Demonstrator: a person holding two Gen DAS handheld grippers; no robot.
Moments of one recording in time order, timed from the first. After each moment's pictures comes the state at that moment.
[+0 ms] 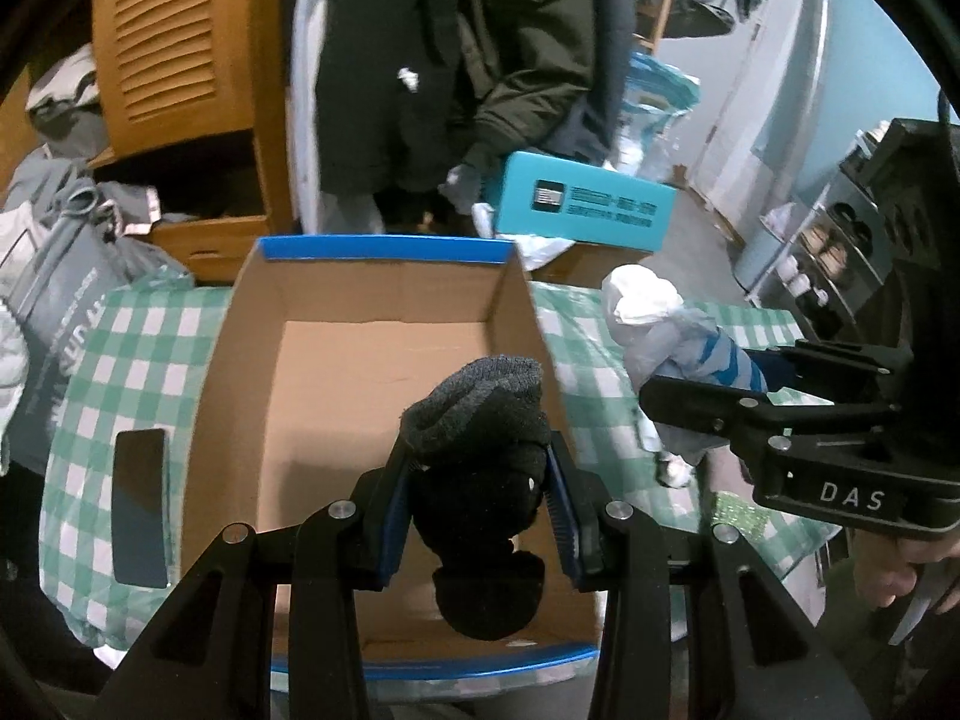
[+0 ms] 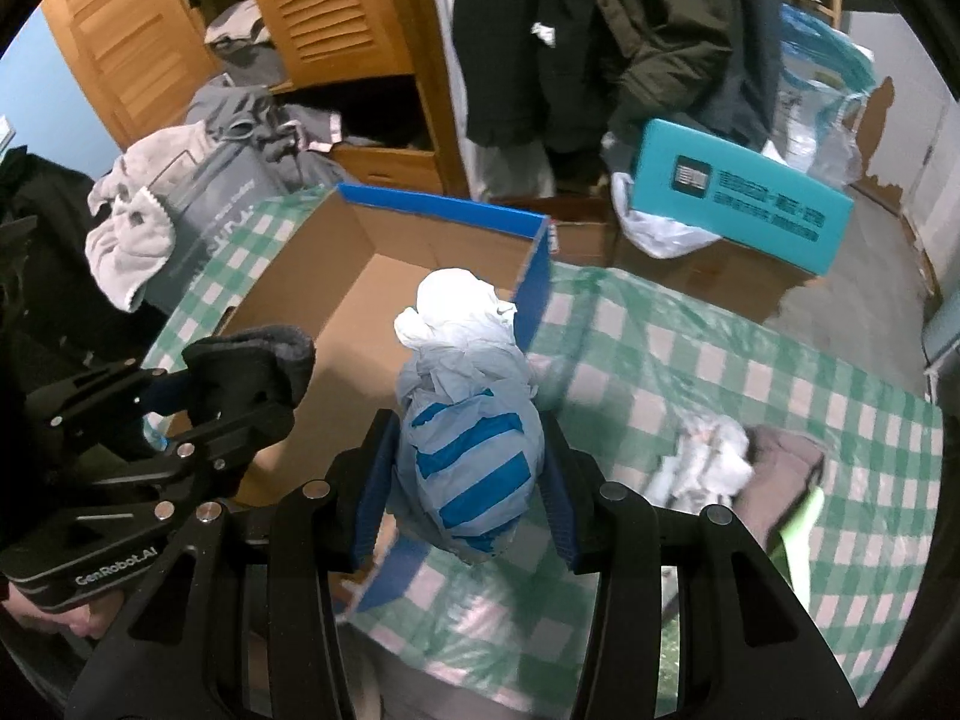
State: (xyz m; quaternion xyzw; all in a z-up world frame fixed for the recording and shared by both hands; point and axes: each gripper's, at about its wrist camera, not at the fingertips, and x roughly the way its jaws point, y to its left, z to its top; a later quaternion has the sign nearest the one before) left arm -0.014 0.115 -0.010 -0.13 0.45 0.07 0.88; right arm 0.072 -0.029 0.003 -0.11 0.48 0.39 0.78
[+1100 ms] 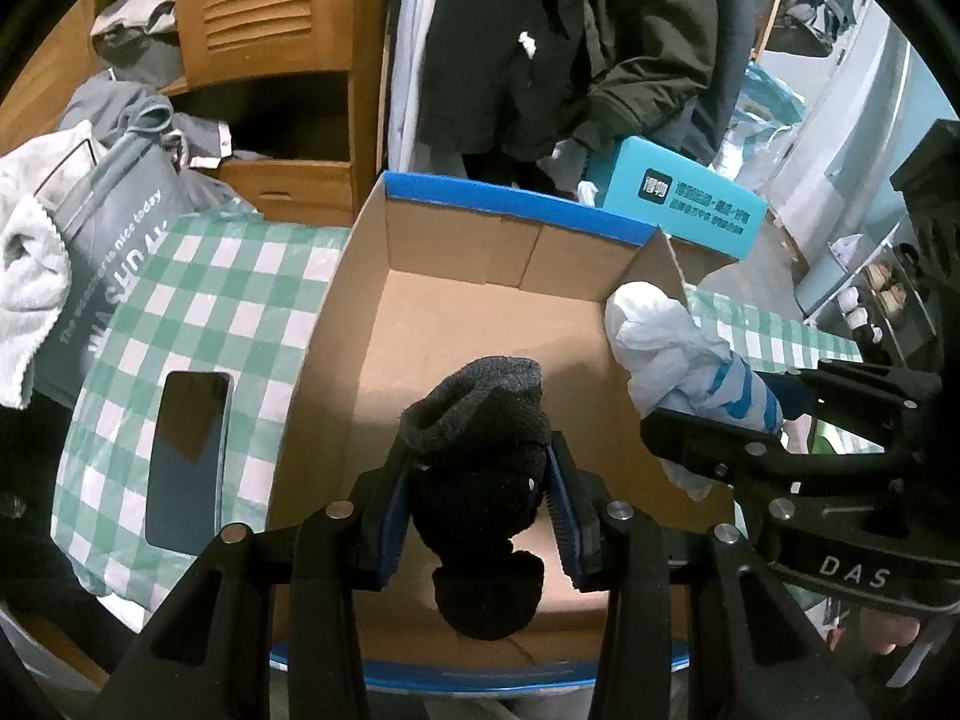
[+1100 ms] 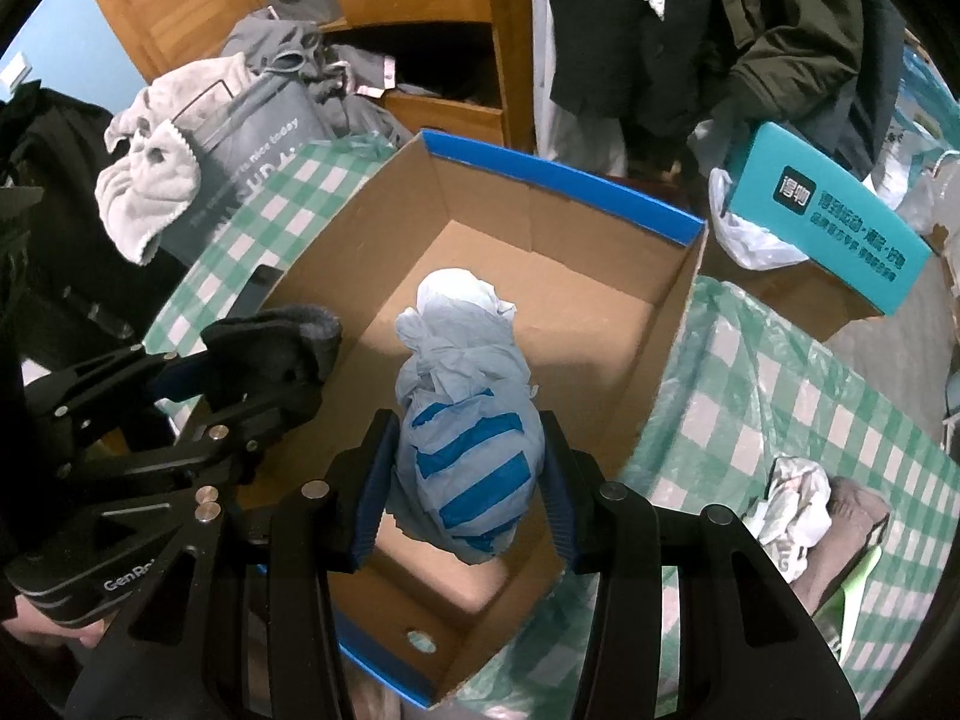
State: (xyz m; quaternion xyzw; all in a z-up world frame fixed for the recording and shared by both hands) left arm -0.025 0.175 -0.042 -0.16 0.48 0.14 0.85; right arm 0.056 0.058 -0.026 -0.16 0.51 0.43 0.73
